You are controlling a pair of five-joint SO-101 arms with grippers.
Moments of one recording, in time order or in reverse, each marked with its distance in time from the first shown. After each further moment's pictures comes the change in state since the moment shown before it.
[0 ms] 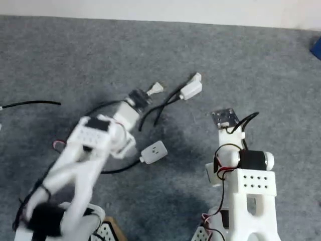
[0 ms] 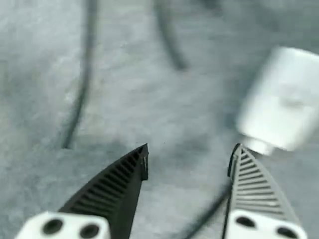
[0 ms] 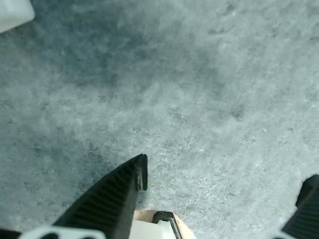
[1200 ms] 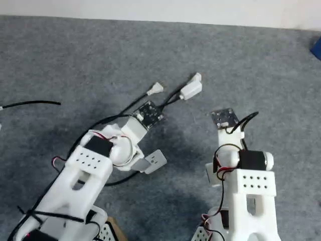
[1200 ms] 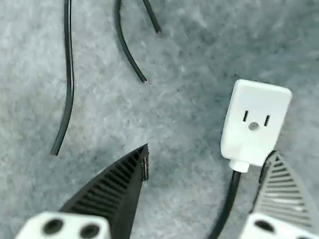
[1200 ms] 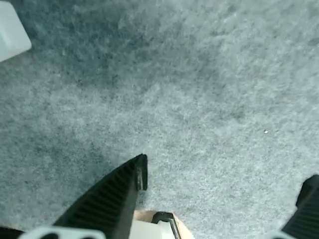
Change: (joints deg) left arm 4.0 -12.2 6.9 -1.6 1.0; right arm -2.7 0.0 0.2 0.0 0.8
